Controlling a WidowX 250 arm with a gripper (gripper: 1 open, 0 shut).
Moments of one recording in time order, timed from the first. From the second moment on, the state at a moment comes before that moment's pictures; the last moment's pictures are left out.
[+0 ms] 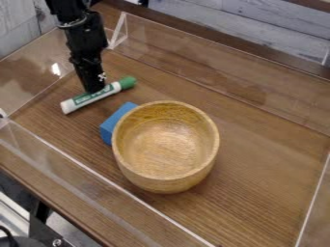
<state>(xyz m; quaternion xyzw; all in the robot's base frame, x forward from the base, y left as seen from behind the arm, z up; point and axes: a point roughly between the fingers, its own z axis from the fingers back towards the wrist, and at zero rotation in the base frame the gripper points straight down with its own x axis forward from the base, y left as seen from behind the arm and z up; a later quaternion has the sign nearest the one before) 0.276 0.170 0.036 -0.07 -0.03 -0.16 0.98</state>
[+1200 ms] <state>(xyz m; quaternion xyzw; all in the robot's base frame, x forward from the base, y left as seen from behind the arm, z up) 0.275 0.169 0.030 -0.09 -0.01 -0.17 0.98</state>
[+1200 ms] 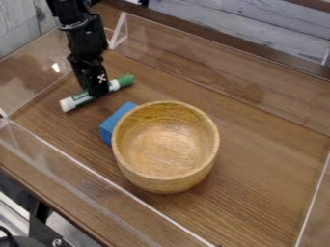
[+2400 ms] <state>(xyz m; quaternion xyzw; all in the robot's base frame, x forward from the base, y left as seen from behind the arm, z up) 0.282 0.170 0.025 -0.10 -0.01 -0.18 0.98</state>
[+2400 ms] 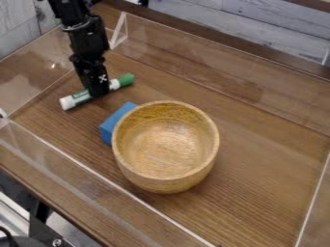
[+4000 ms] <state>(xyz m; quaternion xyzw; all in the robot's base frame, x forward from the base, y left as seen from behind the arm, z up) 0.279 0.140 0.072 -0.12 -0.01 -0.17 0.98</state>
